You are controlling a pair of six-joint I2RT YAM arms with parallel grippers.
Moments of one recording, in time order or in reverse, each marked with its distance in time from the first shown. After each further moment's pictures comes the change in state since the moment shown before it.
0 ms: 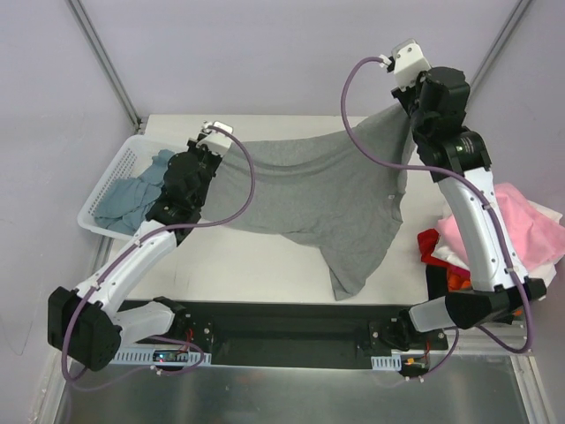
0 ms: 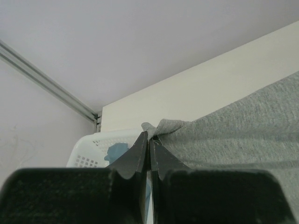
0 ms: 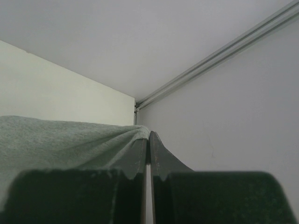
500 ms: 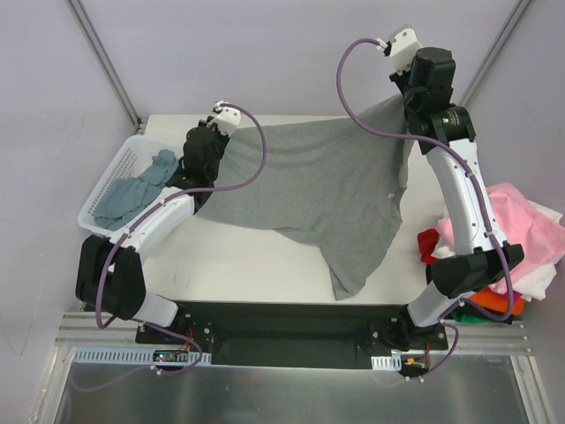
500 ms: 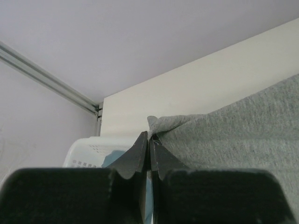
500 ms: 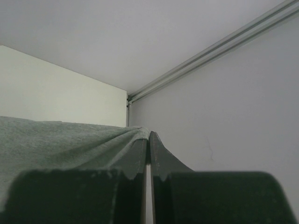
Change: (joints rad) left arm 0.077 0.320 0.158 0.061 -0.024 0.001; right arm -0.054 0.218 0.179 -0.032 0.042 -0.007
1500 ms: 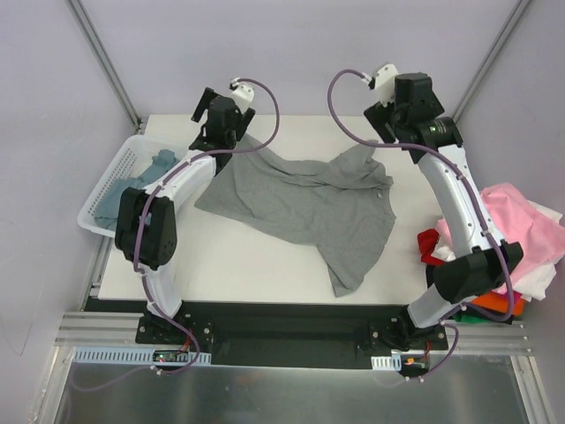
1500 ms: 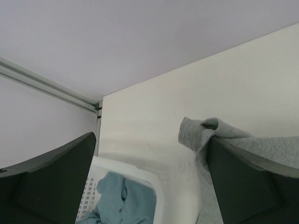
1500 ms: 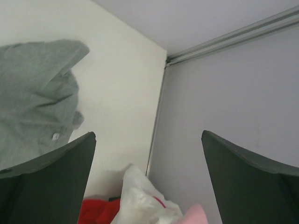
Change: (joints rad) left arm 0.027 0.384 0.386 -0.107 -0.074 0.014; right arm 0.010 0.010 -0.122 -0.121 -0.032 0.071
